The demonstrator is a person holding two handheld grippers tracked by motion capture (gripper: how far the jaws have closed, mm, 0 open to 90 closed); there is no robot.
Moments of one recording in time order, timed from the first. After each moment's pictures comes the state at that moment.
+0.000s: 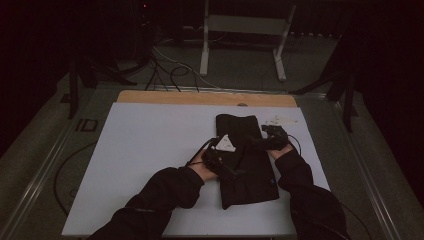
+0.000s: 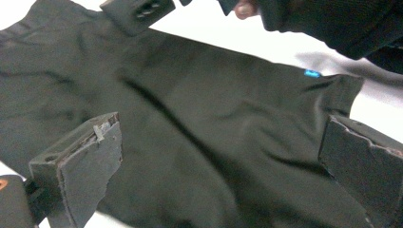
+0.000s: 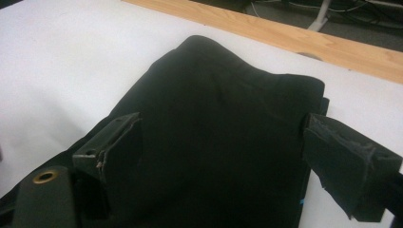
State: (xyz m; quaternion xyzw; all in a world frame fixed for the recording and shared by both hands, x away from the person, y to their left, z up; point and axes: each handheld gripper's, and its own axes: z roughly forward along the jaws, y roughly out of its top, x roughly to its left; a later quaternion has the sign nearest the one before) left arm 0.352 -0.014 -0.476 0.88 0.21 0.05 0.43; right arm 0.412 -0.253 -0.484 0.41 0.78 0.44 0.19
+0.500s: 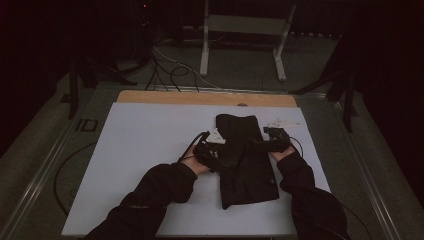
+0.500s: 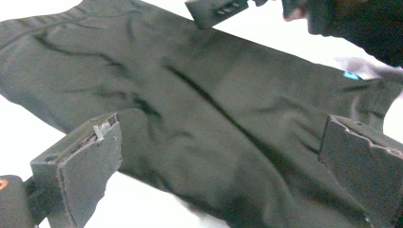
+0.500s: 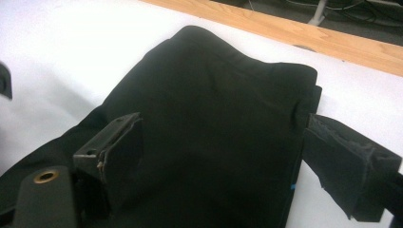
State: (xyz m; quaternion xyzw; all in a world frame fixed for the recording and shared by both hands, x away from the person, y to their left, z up) left arm 0.370 0.008 -0.476 0.87 0.25 0.05 0.43; right arm 0.409 -0.260 -0.489 0.41 0.78 0.44 0.19
